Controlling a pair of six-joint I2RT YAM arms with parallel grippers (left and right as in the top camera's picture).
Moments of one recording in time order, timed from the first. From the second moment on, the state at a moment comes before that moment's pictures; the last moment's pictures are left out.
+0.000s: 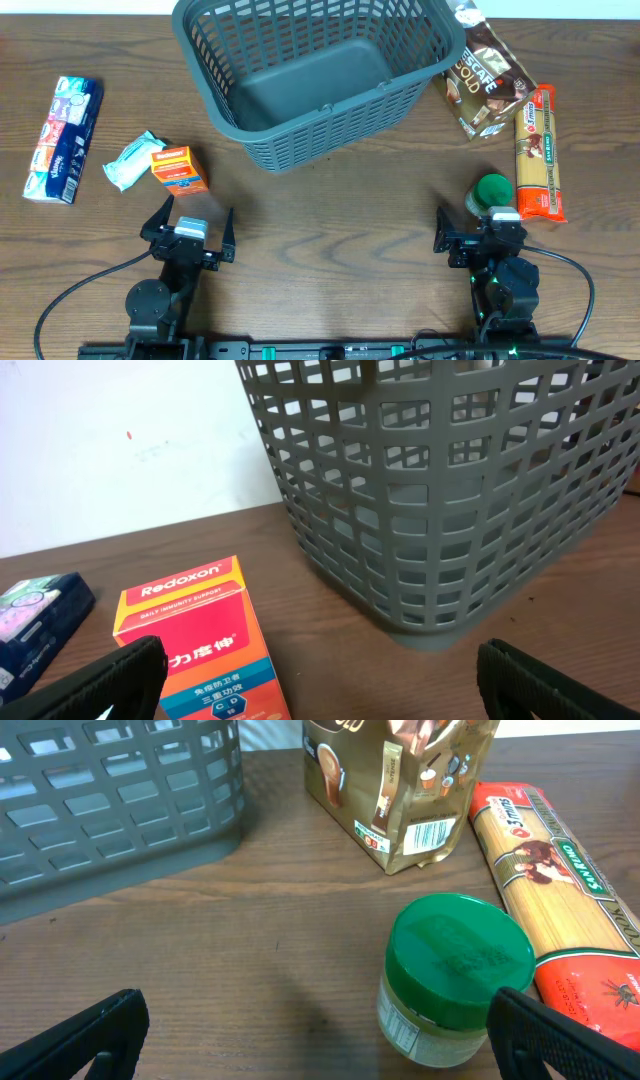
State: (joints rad) left arm -0.07 0.01 0.02 -0.11 0.13 0.15; right arm 0.06 0.21 0.06 -0.19 0.05 0.09
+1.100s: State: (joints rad) left arm -0.07 0.01 0.02 -0.11 0.12 0.15; right arm 0.06 0.21 0.06 -0.17 -0.05 0.20
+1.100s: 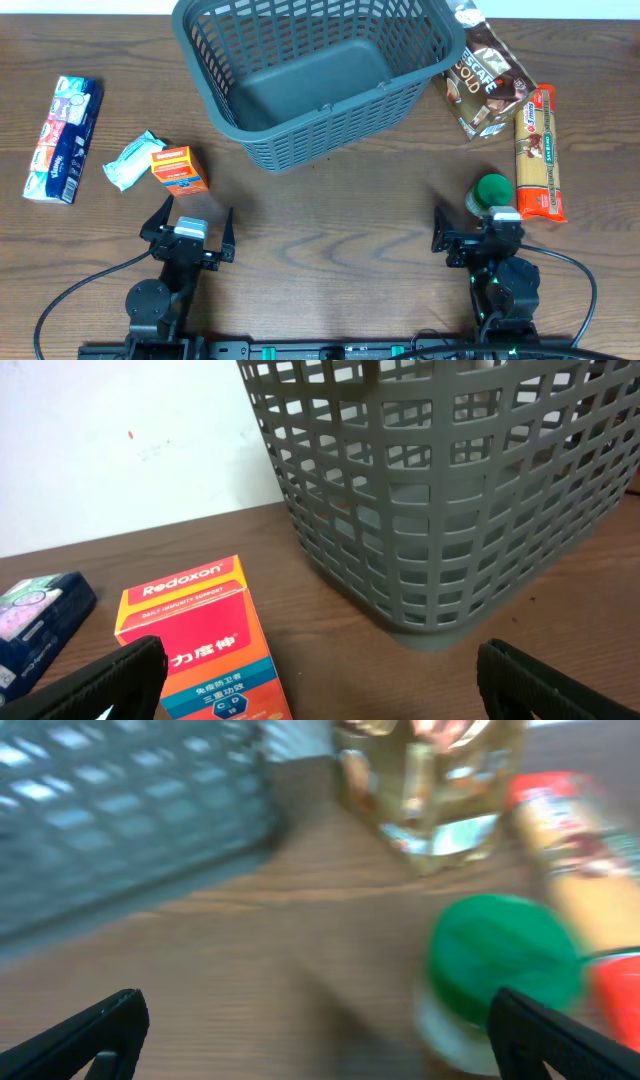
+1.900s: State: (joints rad) left arm -0.07 0.01 0.02 -0.11 0.12 0.15; right arm 0.06 0.82 0.88 -0.46 -0.37 0.25
